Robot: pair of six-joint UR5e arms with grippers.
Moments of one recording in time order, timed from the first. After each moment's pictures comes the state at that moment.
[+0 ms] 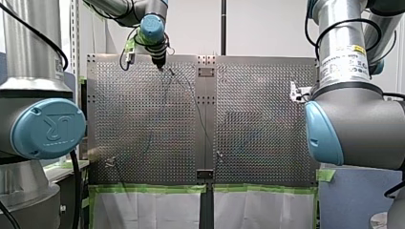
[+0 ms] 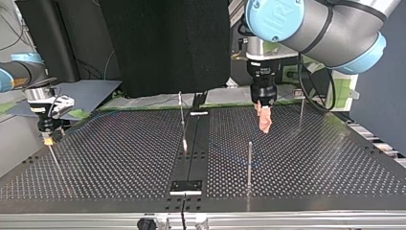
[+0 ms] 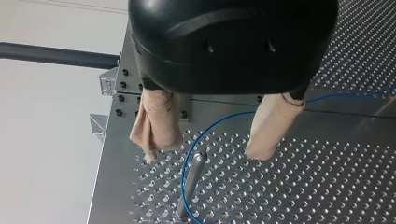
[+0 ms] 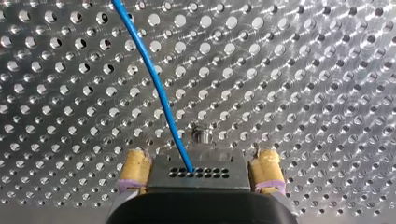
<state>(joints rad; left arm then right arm) -0.46 -1.52 -1.64 -3.30 -2.11 -1.61 1.52 -1.05 1.42 -0.38 1.13 1.55</state>
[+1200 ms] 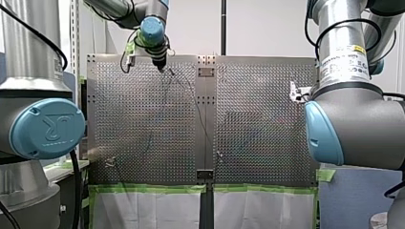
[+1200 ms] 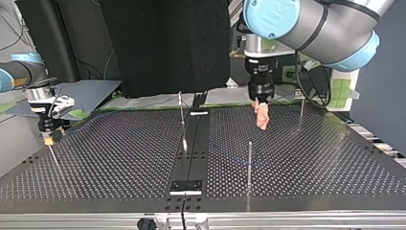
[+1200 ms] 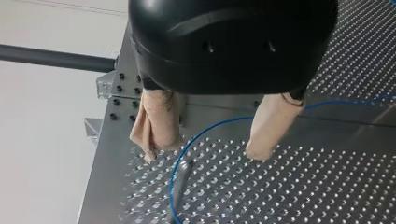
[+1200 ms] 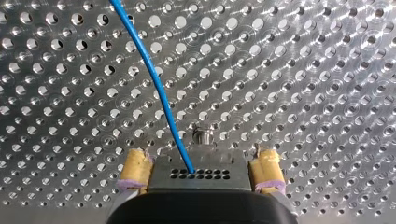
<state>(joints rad) -0.47 -1.52 -1.67 -3.27 -2.10 -1.63 1.52 -1.05 1.42 -0.38 1.13 1.56</state>
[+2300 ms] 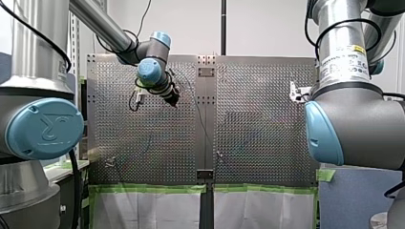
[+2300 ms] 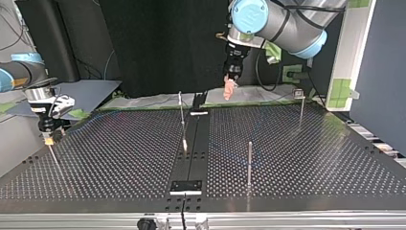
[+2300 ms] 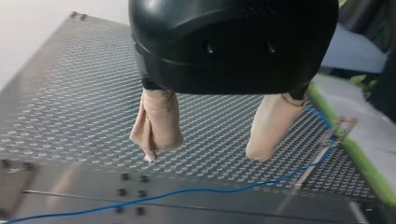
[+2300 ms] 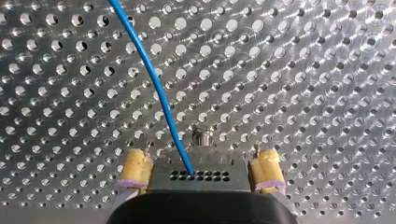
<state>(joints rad) -0.49 -1.62 -1.97 -2.98 -1.84 -1.60 1.52 -1.05 1.42 -0.38 1.13 1.55</state>
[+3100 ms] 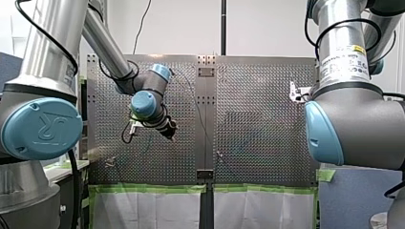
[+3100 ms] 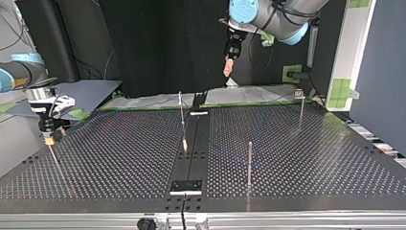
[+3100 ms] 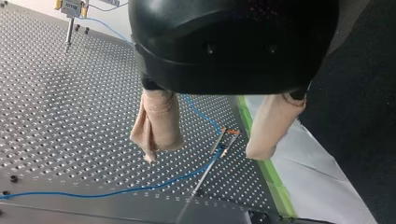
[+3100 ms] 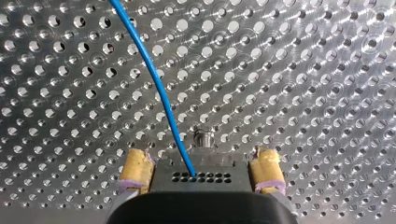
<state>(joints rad) -0.51 -1.76 -2.17 -2.77 -1.83 -1.62 1.52 -1.05 1.42 -0.37 1.13 1.55</state>
